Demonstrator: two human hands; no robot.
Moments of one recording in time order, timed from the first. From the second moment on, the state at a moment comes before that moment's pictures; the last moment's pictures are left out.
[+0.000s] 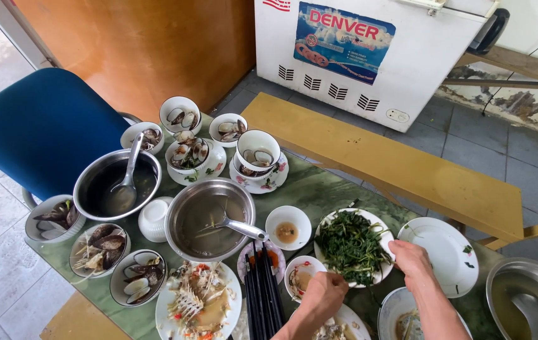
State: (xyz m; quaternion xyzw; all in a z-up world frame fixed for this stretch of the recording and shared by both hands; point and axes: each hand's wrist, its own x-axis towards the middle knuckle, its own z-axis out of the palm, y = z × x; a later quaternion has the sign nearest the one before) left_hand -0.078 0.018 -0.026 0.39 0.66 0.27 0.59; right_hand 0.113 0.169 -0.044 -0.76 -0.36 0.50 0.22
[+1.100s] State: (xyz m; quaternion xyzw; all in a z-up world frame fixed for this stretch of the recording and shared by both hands) left_hand -0.391 -0.041 -0.027 0.10 0.59 0.72 0.36; right_hand -0.193 0.090 -0.049 -0.49 -0.85 0.17 0.06
